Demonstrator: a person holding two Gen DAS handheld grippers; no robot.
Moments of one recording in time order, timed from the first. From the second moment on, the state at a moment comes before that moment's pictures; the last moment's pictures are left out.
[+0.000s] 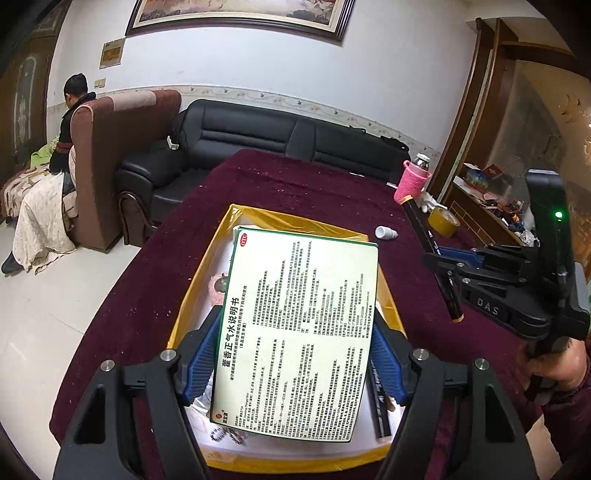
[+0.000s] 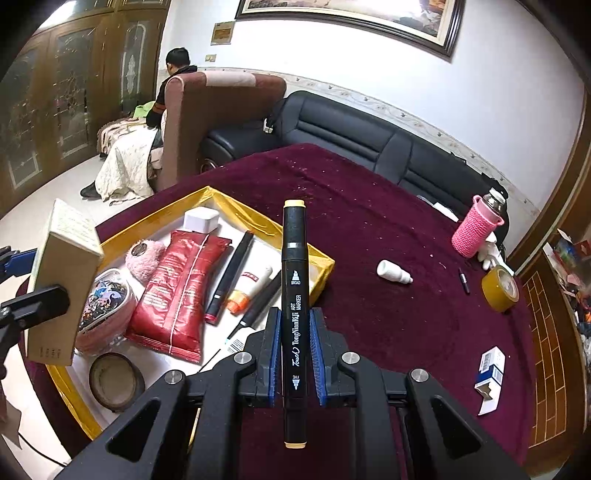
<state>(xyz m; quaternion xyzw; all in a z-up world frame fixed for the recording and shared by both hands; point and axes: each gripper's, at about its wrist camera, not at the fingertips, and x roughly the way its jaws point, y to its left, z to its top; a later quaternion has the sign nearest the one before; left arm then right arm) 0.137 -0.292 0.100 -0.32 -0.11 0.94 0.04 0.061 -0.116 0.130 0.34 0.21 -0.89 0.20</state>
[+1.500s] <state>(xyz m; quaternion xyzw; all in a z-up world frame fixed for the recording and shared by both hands) 0.089 -0.251 0.057 -0.40 -0.13 0.90 0.12 -0.056 -0.178 0.067 0.51 0.09 -0.82 0.25</state>
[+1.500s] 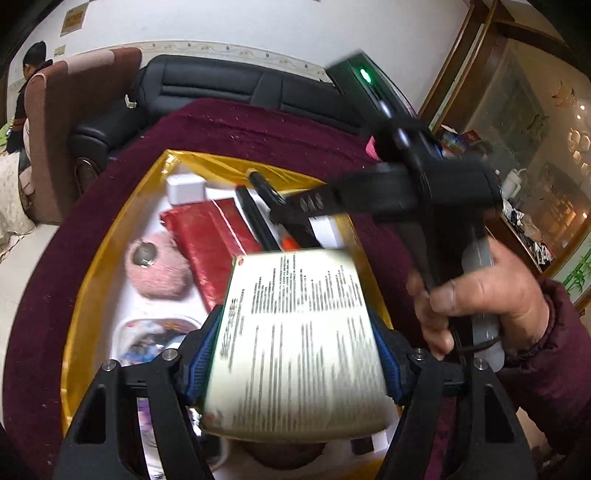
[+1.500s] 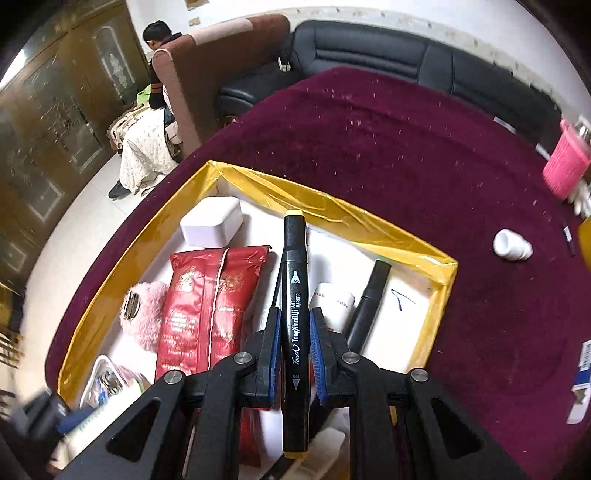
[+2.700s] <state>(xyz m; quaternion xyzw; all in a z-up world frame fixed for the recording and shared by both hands) 0.105 -0.222 0.062 -0.39 -0.06 0.92 0.02 -0.033 -0.158 0.084 0.50 0.05 -0.81 0.30</state>
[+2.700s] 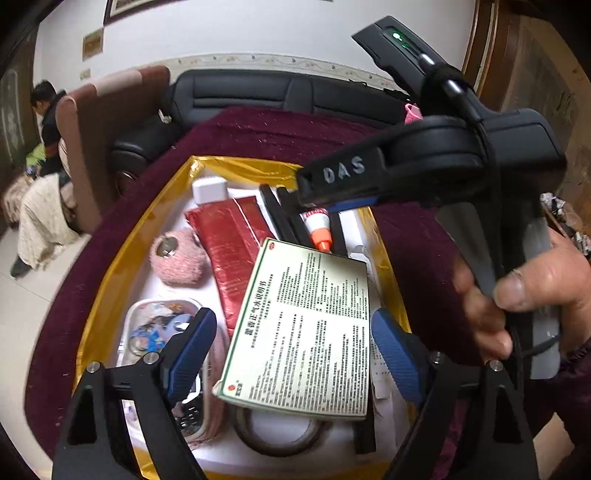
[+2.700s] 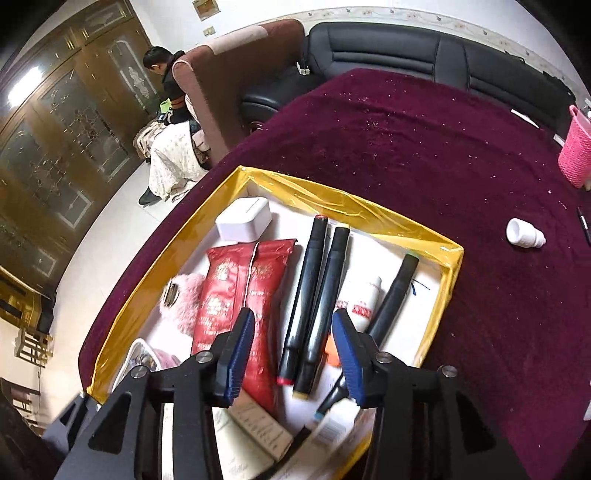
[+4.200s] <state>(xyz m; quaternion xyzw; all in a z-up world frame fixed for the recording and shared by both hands) 0.140 -0.103 0.124 -0.31 0.06 0.95 -0.08 0.072 0.032 0.113 0.37 0.02 -0.90 0.23</state>
